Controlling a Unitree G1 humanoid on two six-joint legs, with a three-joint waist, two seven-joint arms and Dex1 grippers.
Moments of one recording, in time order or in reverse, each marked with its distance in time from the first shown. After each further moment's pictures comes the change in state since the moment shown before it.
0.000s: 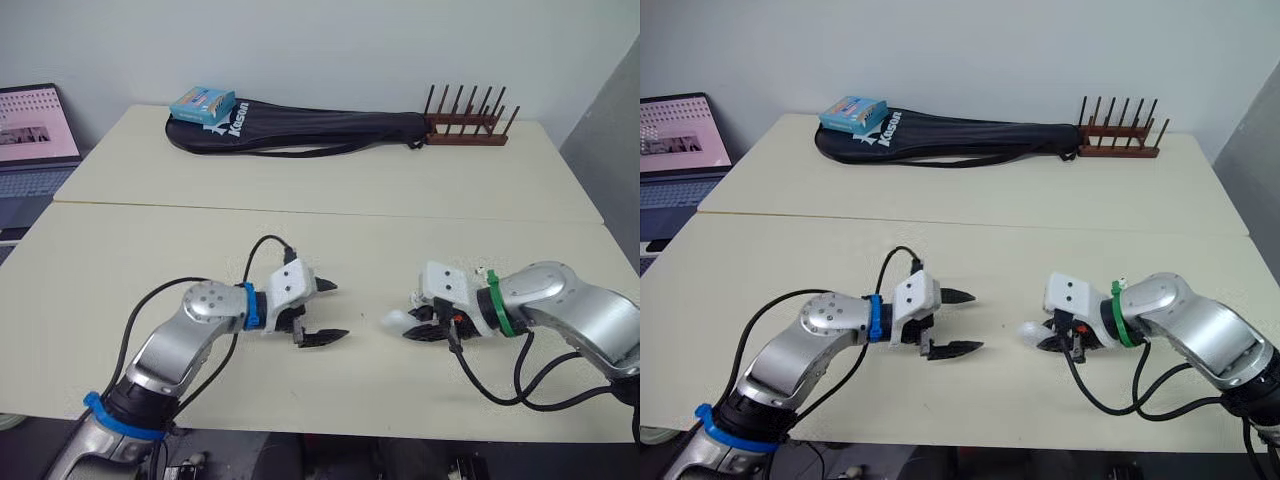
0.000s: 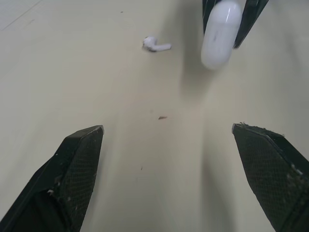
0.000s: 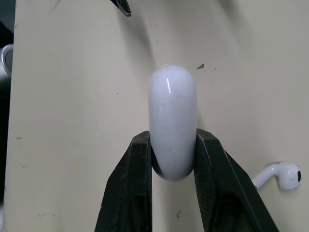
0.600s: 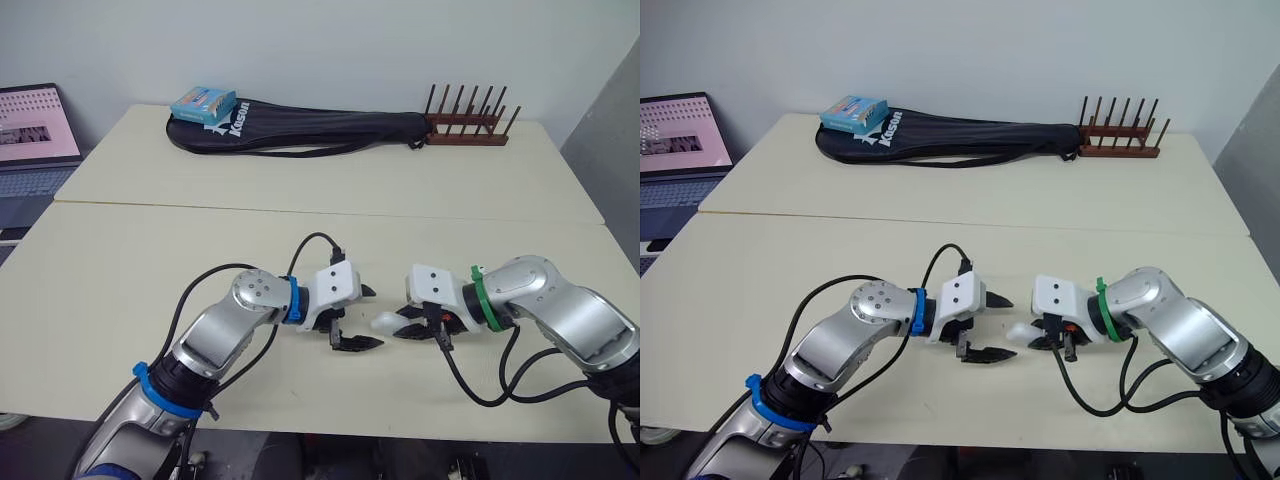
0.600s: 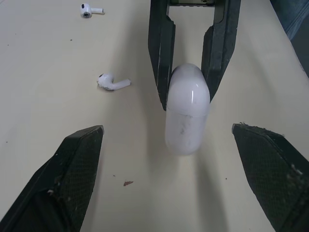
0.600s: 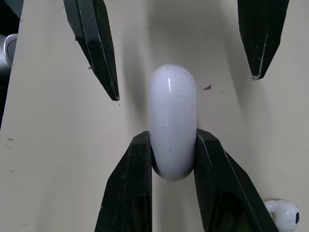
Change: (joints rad) left arm -0.116 -0.123 -0.120 0.070 0.059 0.028 -0.012; right arm -0.032 0.097 0.017 0.038 -0.131 -0.030 0.096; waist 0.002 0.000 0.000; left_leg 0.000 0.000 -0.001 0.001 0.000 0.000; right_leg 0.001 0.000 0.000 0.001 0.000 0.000
